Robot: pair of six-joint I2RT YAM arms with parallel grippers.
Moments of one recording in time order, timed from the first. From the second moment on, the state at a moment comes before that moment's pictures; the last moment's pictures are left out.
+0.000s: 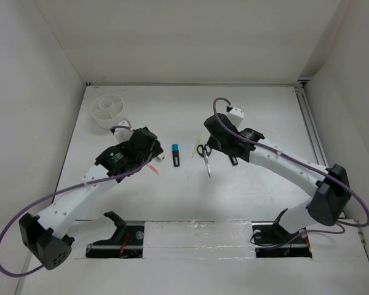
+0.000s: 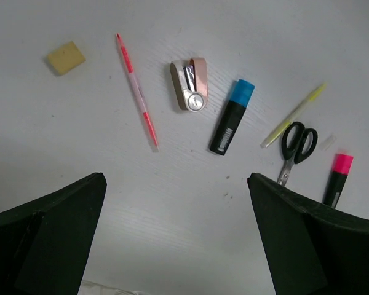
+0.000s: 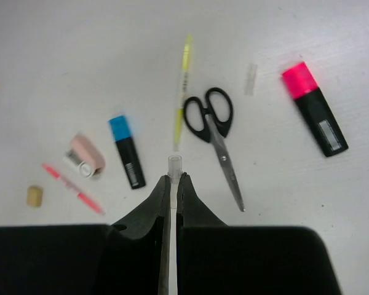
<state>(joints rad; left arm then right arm) -0.67 1.03 1.02 -0.91 -0.55 -1.08 0.79 1.50 1.27 -0.64 0.52 1.01</state>
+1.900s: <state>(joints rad) -0.51 1.69 0.99 -0.76 -0.50 -1.41 0.88 1.01 1.13 -0.43 0.30 0.57</state>
